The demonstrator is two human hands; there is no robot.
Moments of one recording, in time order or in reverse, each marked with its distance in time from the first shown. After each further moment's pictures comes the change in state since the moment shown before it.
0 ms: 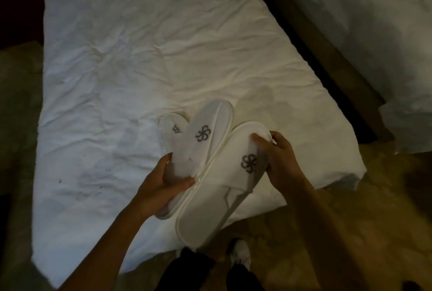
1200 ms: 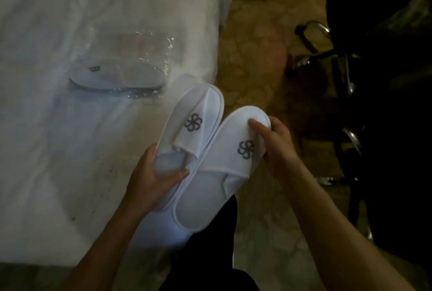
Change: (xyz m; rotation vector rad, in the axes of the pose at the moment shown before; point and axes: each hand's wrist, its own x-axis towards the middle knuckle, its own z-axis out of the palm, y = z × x) left_hand -0.053 -0.224 -0.195 0.732 -0.587 0.518; right_hand -0.340 0.333 0.234 0.452 1.031 -0.034
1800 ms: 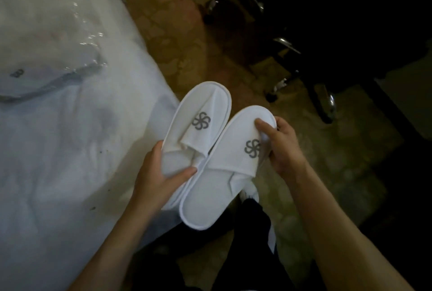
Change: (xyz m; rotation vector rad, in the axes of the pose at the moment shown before) left_hand -0.088 -0.117 -0.039 0.162 -0.465 0.438; right_hand -0.248 0.176 0.005 0.414 0.510 0.096
